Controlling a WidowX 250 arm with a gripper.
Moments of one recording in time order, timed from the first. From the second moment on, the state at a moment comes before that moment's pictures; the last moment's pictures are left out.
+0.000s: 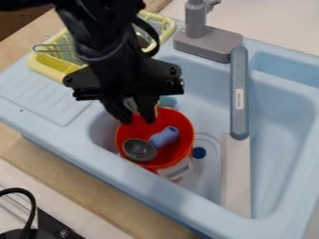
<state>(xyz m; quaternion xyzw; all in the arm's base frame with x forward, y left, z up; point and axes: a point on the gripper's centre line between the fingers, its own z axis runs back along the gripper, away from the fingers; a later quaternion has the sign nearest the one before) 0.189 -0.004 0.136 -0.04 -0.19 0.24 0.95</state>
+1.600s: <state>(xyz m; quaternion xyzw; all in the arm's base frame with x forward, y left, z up) 0.197 0.020 0.159 -0.03 -0.19 0.30 0.93</state>
